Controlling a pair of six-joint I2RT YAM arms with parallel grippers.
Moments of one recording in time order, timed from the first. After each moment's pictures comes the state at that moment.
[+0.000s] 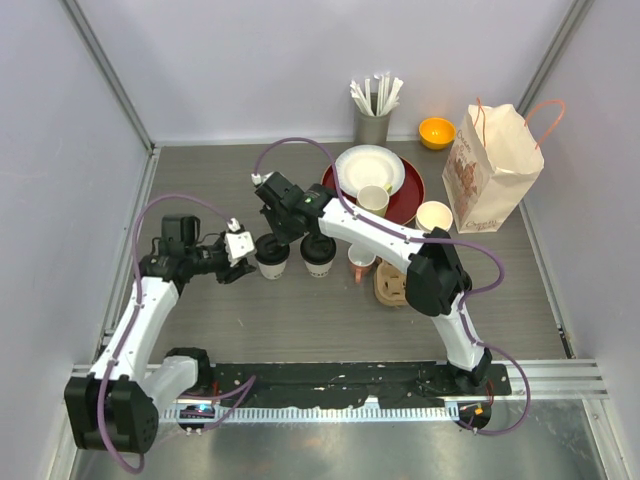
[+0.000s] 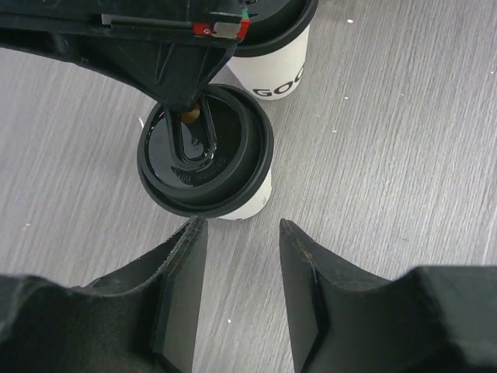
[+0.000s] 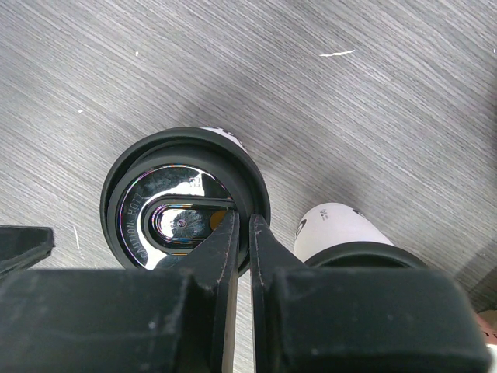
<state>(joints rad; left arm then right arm) -0.06 1.02 0.76 -0.61 0.86 0.97 0.95 2.13 2.01 -0.82 0.14 0.34</state>
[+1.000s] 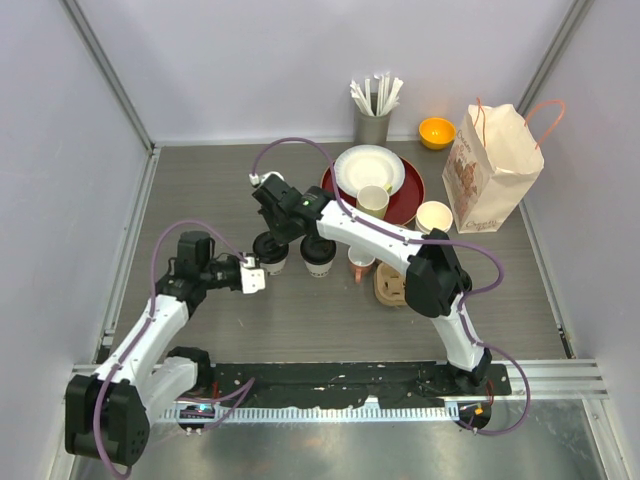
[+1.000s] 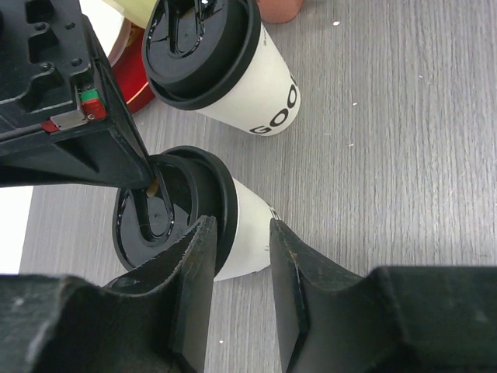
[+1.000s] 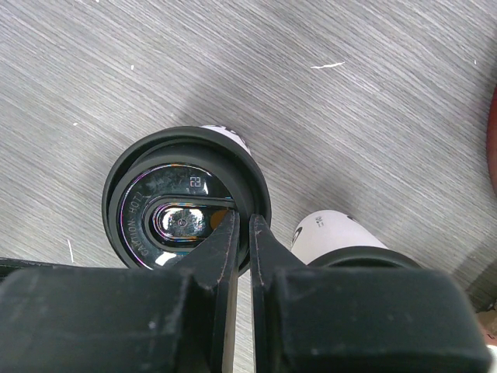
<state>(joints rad) -0.17 0.93 0.51 -0.27 0.89 1.20 0.97 2.13 2.00 -0.80 0.20 0.34</state>
